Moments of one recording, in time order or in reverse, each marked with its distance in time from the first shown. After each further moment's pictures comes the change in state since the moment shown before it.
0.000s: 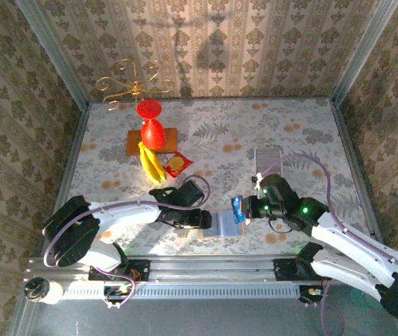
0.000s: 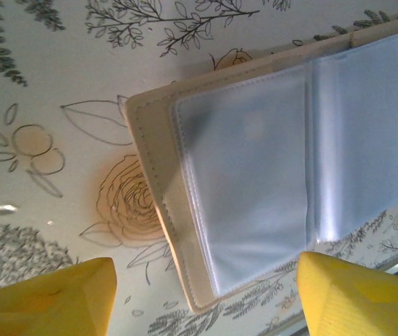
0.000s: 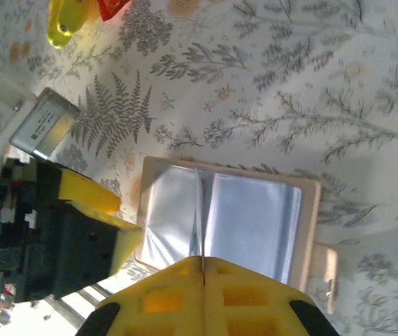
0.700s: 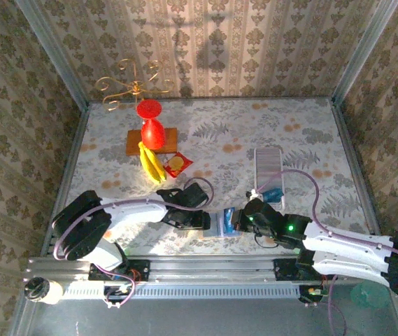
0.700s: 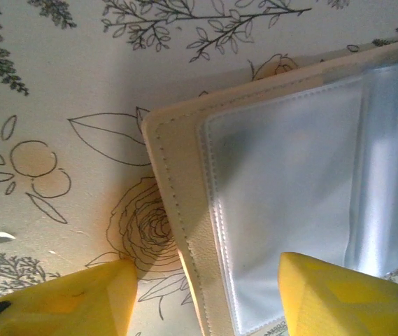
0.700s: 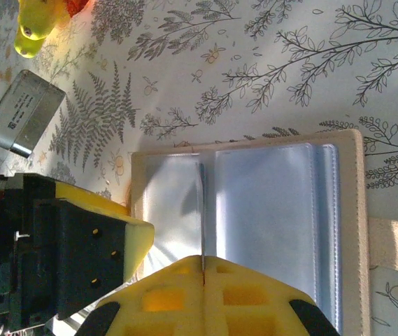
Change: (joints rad) left arm -0.022 0.076 0.020 -0.002 -0.053 -0.026; right arm 0.291 0.074 -0.167 0.269 0.290 0.352
